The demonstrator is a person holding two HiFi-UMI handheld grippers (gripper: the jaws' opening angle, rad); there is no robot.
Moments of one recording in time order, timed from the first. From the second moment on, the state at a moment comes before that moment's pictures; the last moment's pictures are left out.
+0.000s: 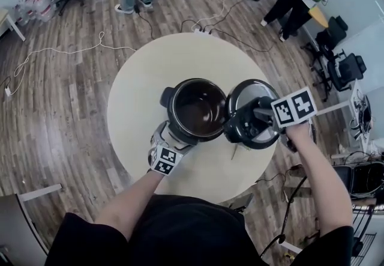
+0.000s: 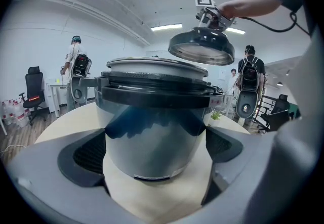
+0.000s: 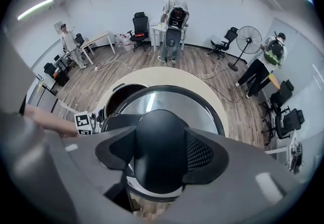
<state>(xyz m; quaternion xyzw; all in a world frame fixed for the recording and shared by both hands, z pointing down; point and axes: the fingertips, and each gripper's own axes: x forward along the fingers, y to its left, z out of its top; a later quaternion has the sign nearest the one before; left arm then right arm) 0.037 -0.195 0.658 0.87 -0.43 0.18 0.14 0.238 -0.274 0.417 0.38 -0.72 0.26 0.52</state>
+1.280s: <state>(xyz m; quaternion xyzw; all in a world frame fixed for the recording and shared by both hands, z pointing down) 0.036 -0.196 0.647 0.87 -0.43 0.19 0.15 0.177 -0.056 0.704 0.28 -0.70 0.28 0.59</state>
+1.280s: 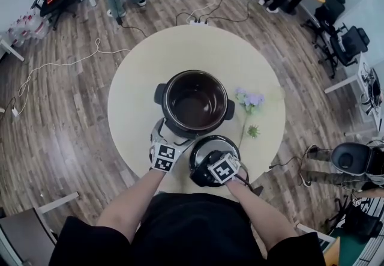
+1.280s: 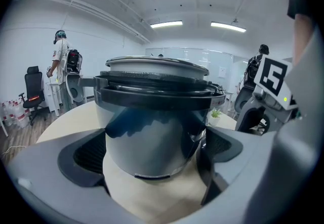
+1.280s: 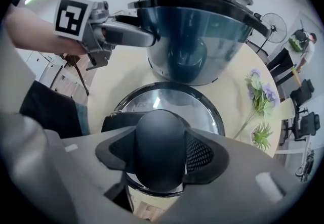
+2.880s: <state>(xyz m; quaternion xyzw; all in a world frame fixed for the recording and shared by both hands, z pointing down) 0.037 -0.196 0.652 0.87 -0.43 0.19 0.14 0.290 -0.134 0.510 0.29 -0.70 0.35 0.56</state>
